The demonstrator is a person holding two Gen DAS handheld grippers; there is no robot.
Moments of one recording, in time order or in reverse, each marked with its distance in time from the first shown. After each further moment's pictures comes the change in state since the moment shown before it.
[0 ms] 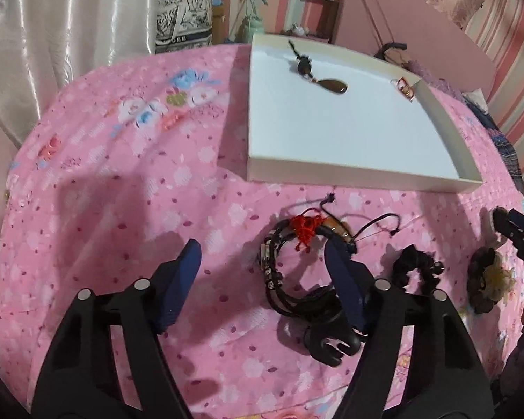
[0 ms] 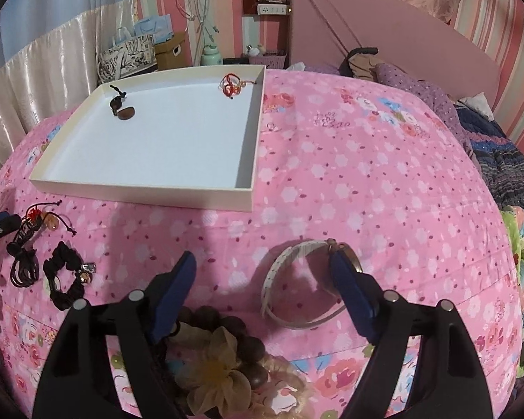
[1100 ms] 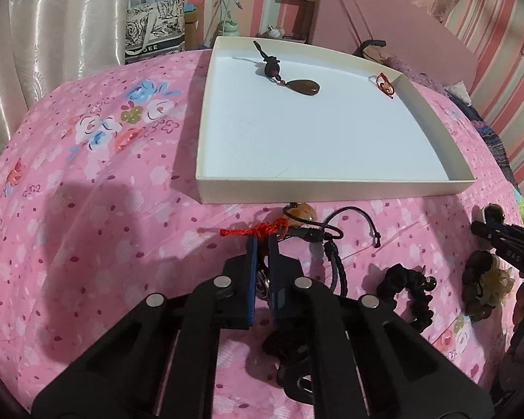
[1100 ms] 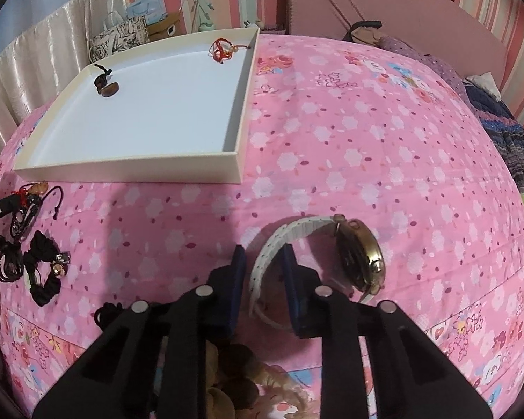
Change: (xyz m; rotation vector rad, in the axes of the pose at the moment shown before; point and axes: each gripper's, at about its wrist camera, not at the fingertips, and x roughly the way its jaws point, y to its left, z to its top) left arm 0.027 -0.030 0.018 0.060 -0.029 -0.072; right arm 0.034 -0.007 -0.009 0.020 0.086 0.023
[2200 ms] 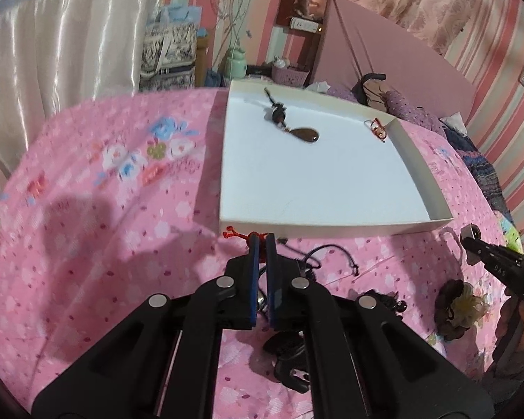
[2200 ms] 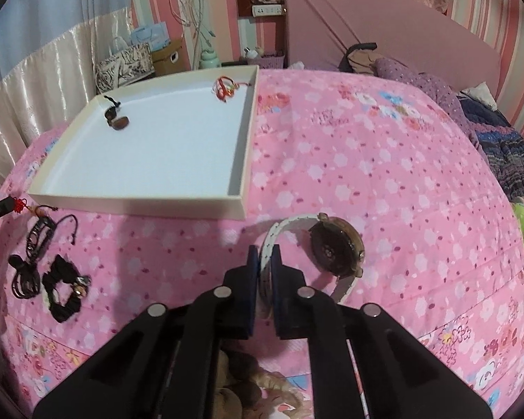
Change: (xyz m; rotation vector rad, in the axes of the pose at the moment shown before) left arm -0.046 0.008 0.015 -0.046 -0.121 -0.017; right arm -0.030 0.000 0.016 0.018 -0.120 0.018
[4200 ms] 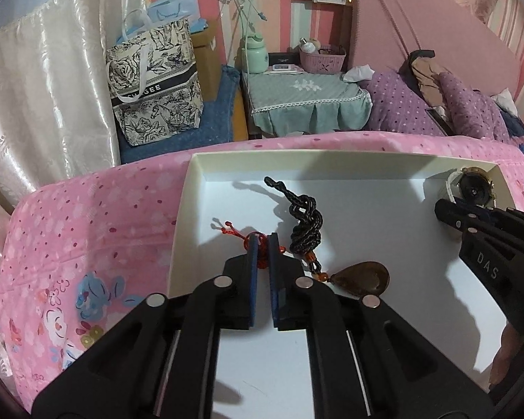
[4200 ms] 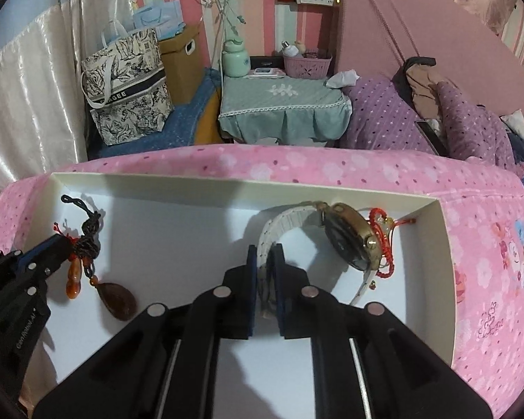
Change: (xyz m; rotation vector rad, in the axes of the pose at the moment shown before) left arm 0.171 -0.016 0.146 0.063 0.104 0.204; right arm 0.169 0.129 0.182 -0.068 0.092 0.020
